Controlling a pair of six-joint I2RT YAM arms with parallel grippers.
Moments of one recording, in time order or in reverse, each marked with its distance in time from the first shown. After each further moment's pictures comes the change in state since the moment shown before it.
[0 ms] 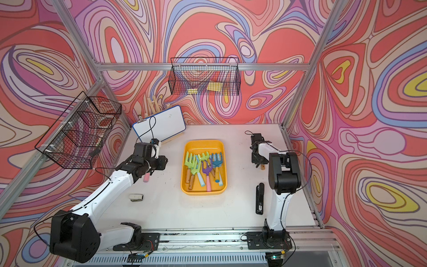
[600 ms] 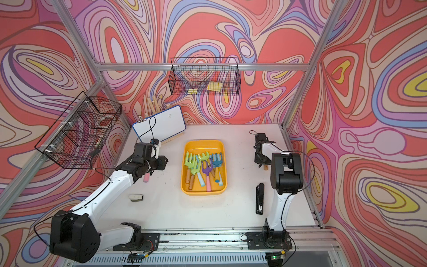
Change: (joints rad) left arm 0.000 0.000 0.000 0.000 0.000 0.000; right arm -0.036 -0.016 -0.003 -0.008 -0.035 0.023
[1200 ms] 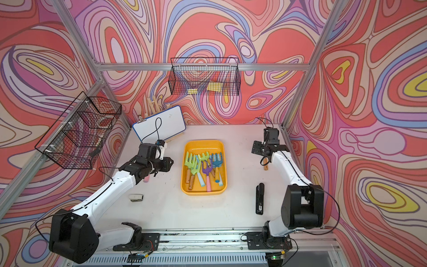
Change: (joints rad) left arm -0.087 0.003 0.009 -0.004 0.045 -0.027; right arm 0.014 -0.500 -0.182 0.164 -0.360 0.061
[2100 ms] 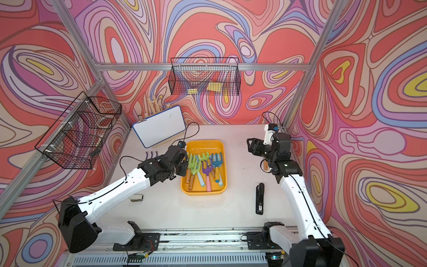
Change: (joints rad) left arm -0.447 0.142 0.270 -0.253 -0.482 -0.143; right arm 0.041 -0.390 -0.120 0.111 -0.220 0.115
